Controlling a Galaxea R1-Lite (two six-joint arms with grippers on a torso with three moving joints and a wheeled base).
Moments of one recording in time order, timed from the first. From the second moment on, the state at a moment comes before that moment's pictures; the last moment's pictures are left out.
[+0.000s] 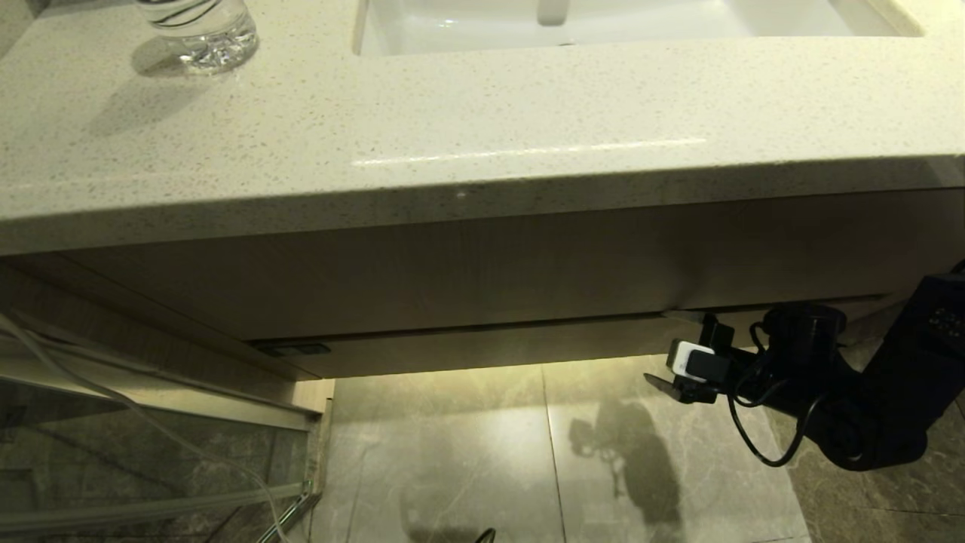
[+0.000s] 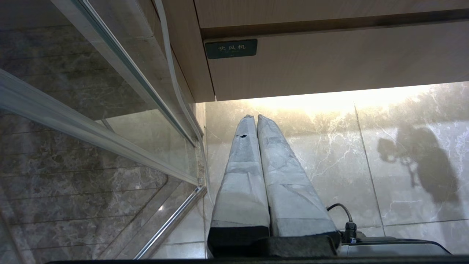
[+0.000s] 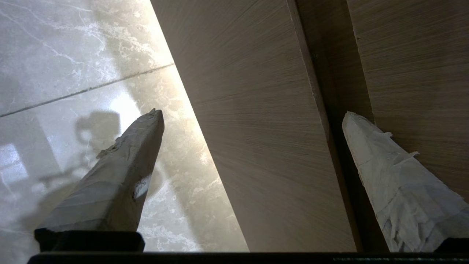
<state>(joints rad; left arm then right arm) 0.00 0.00 0.00 0.00 0.00 0.00 0.07 2.16 -0.66 -1.21 0.43 -1.22</state>
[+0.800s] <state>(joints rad) 0.00 0.00 0.00 0.00 0.00 0.00 0.08 2.23 -0.68 -1.28 0.43 -1.23</state>
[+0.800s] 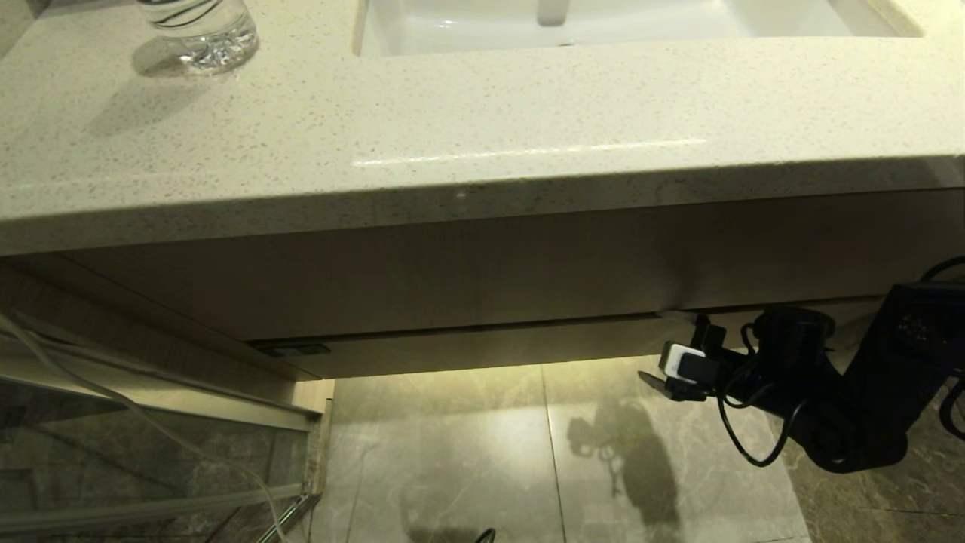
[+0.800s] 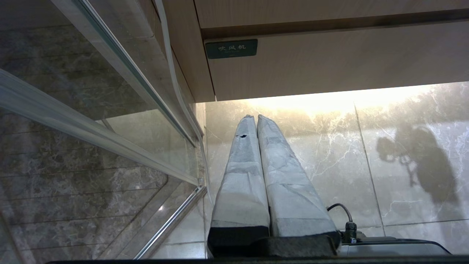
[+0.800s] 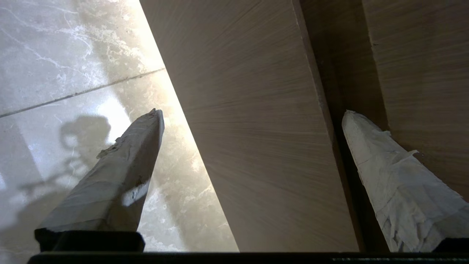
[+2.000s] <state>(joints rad) 0.00 0.00 0.00 0.00 0.00 0.00 0.08 2.25 -0.68 -1.13 0.38 -1.23</state>
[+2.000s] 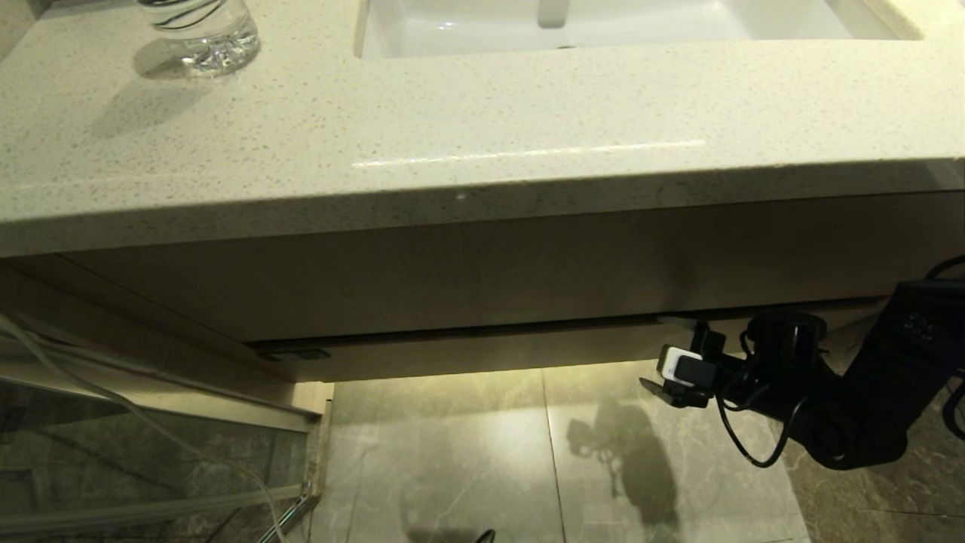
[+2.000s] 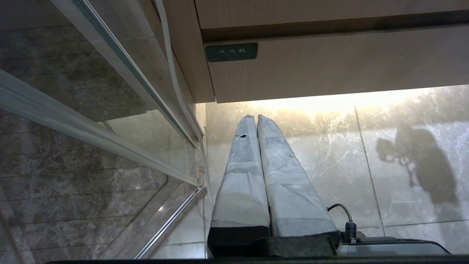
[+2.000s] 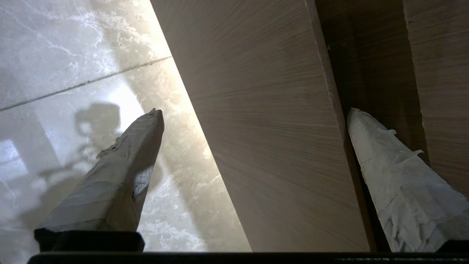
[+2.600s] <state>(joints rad) 0.00 0.00 0.00 0.00 0.00 0.00 0.08 2.20 -0.67 -0.99 0.33 -1.27</state>
